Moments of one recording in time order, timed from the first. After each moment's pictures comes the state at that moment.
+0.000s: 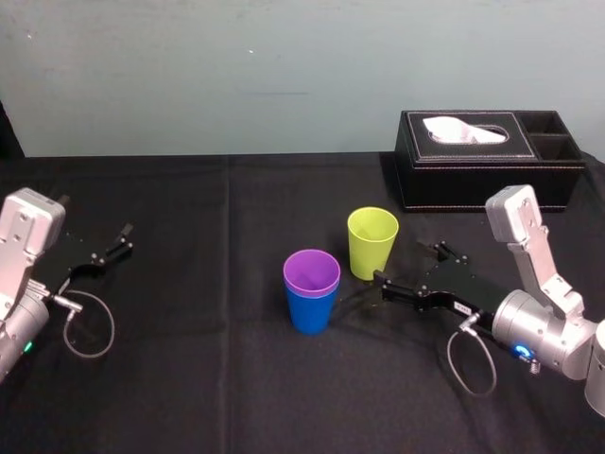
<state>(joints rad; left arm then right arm) -0.20 0.60 0.45 -1.41 -0.25 -0.12 0.03 0.18 0.47 -0.31 -1.42 0.34 0.10 0.46</state>
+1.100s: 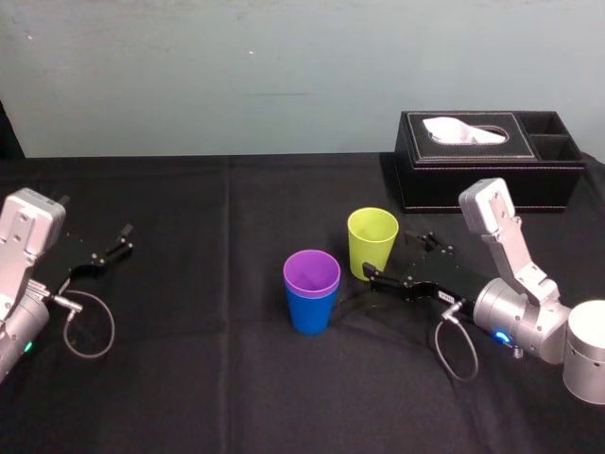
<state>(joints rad) -0.20 0.60 0.45 -1.41 -0.25 -0.12 0.03 0.27 0.43 -0.36 -1.32 0.28 0.08 0.44</state>
